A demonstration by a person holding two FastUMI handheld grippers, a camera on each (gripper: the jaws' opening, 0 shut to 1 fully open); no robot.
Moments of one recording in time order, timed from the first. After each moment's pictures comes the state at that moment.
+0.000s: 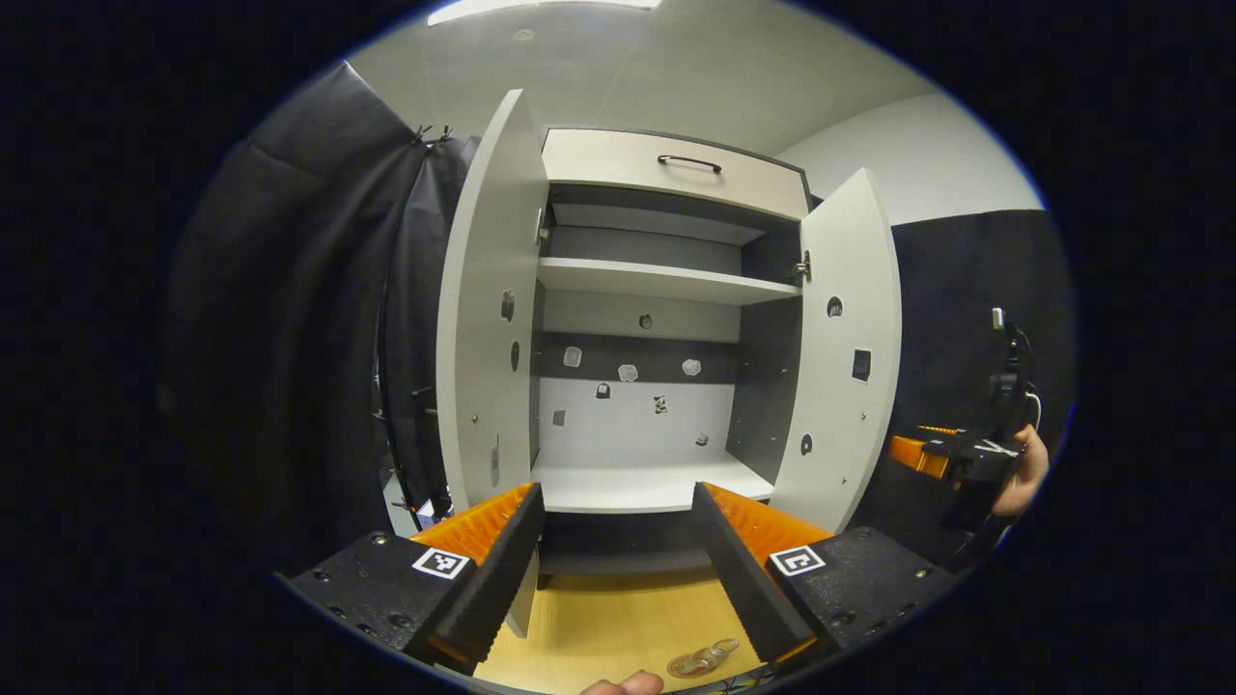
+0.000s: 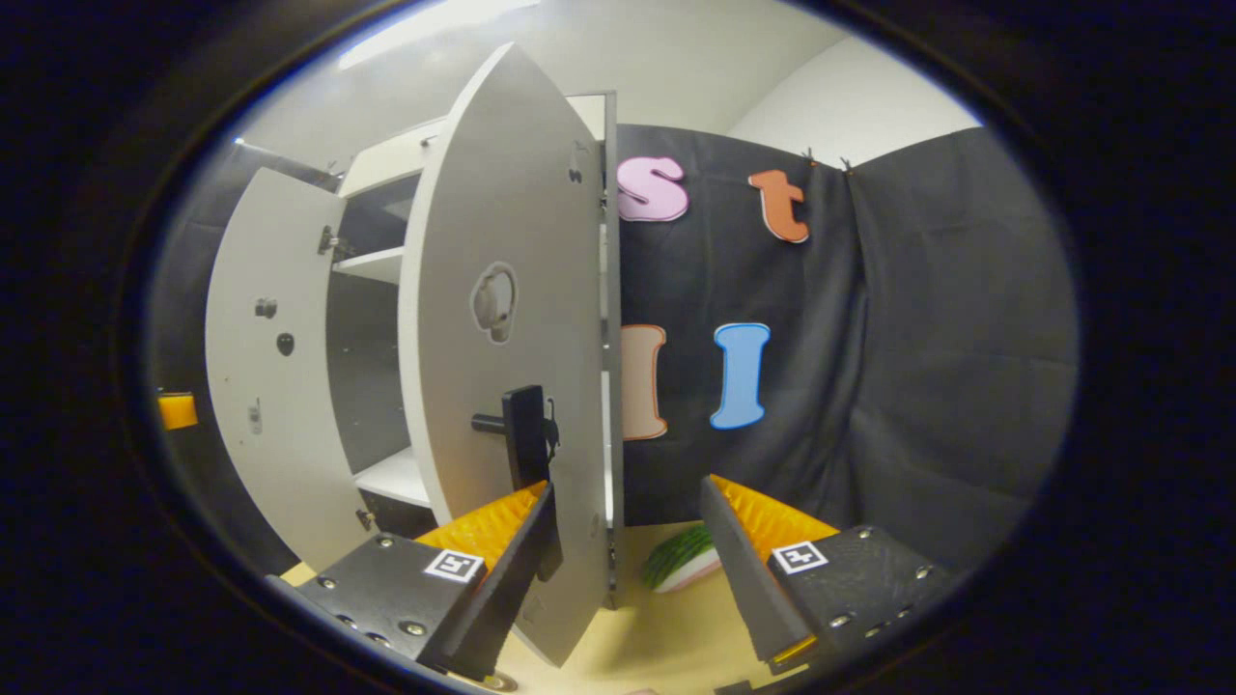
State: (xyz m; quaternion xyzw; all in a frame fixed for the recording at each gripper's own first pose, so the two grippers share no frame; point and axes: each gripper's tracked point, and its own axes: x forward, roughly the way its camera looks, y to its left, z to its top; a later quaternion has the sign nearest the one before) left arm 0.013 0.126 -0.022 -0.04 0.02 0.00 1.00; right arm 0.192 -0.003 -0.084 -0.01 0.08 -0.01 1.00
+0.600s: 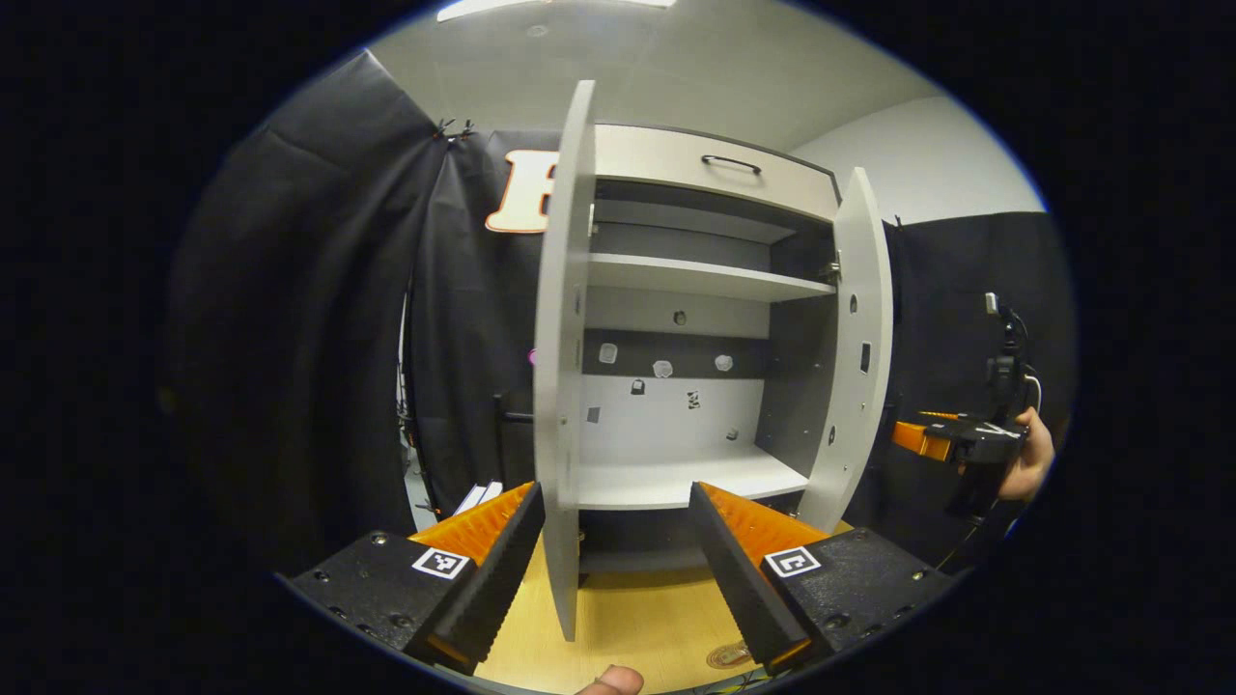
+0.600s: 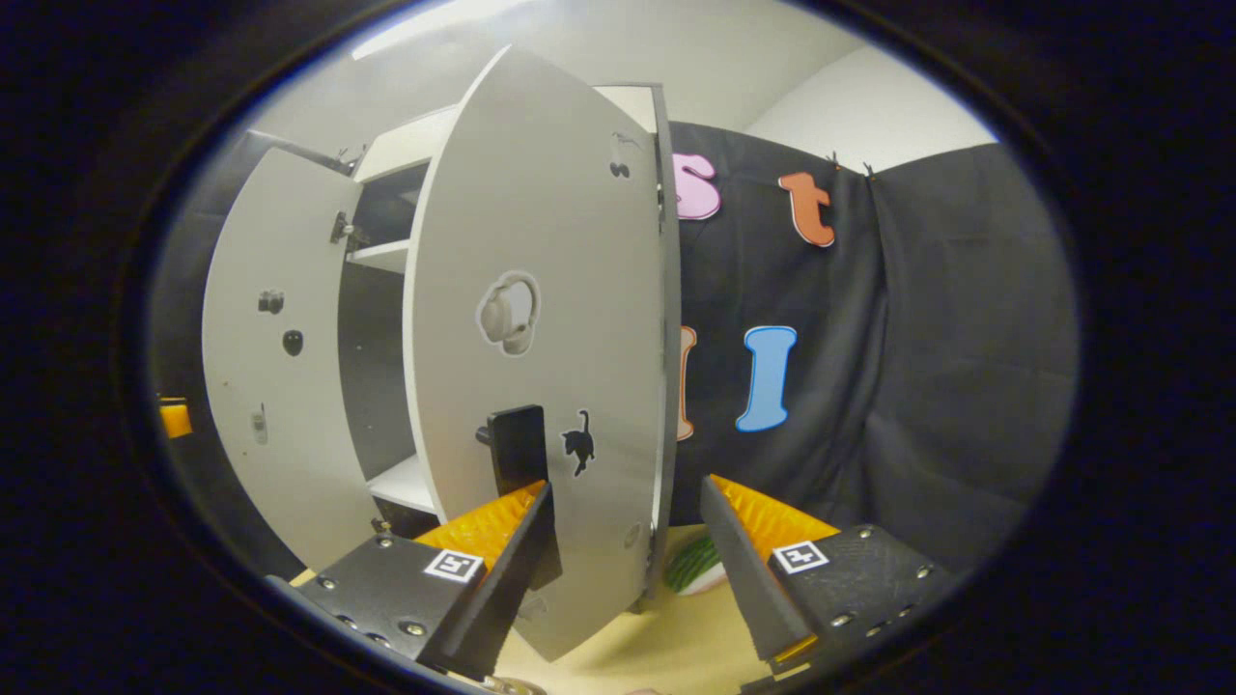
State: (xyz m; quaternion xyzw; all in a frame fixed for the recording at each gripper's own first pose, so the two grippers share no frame) left arm 0.008 0.203 -0.028 -0.04 0.03 0.02 1.00; right arm 0.211 0.072 -0.082 -0.03 0.08 0.01 1.00
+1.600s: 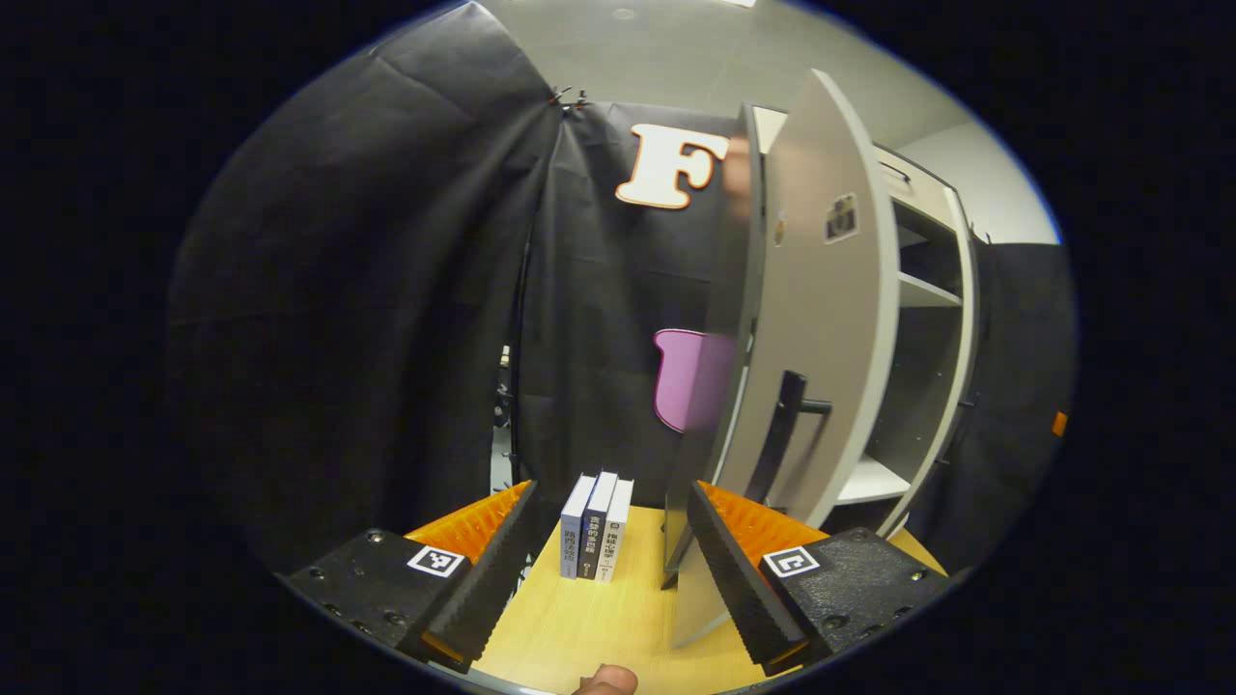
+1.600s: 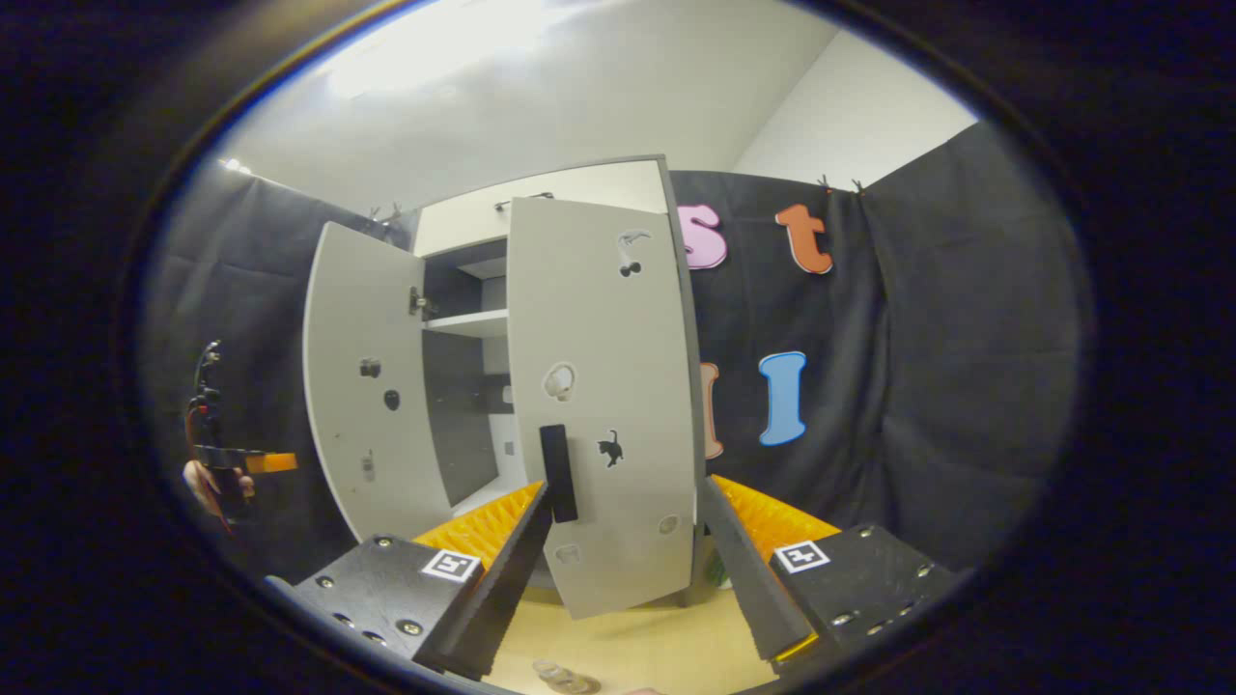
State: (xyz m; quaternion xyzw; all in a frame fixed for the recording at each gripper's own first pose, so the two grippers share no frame) left arm 0.032 0.376 -0.066 -0.09 0.05 0.13 0.99; right arm 0.077 0.089 -0.020 0.04 0.03 0.08 1.00
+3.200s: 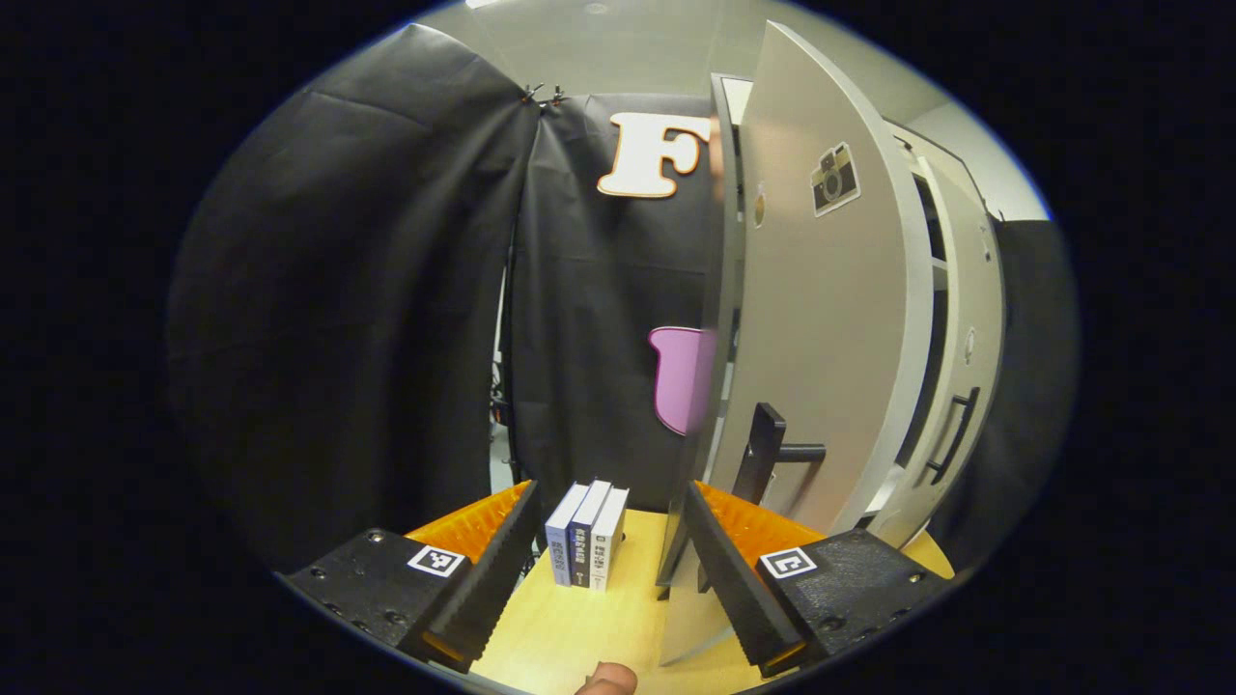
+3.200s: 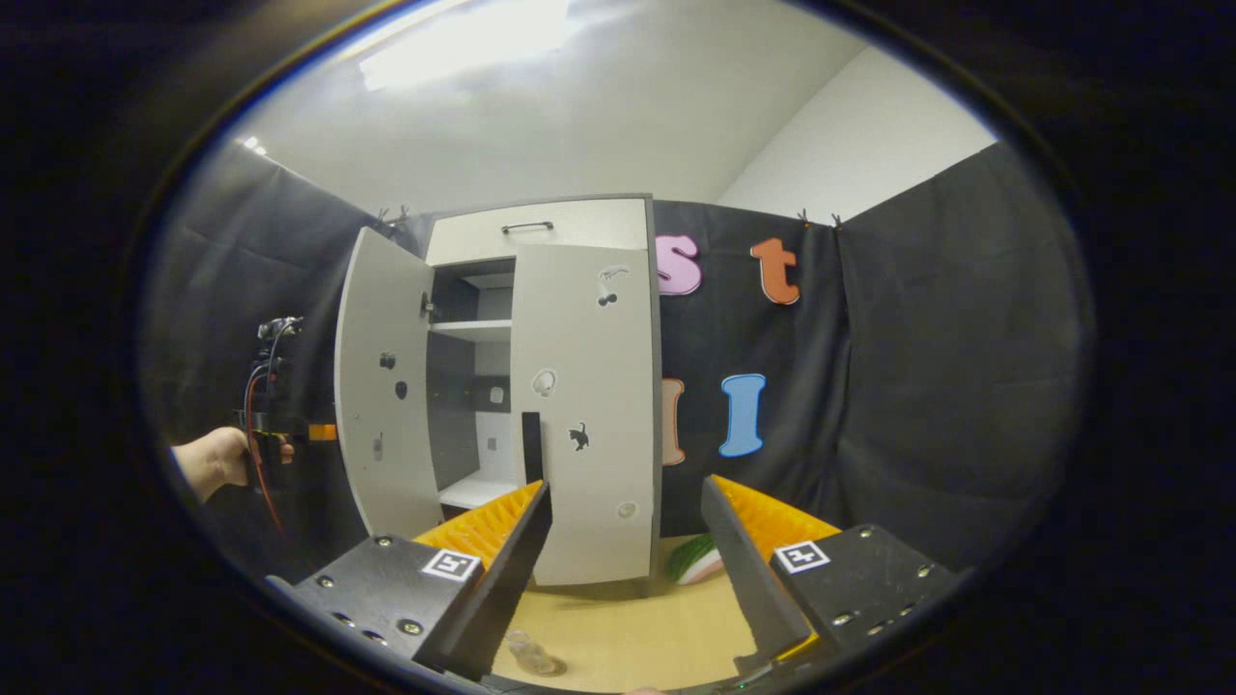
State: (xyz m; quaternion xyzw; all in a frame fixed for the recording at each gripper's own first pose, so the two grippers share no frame) left arm 0.082 0.318 -0.055 -0.05 0.06 0.14 0.99; right arm -0.013 0.044 -0.010 0.01 0.01 0.03 1.00
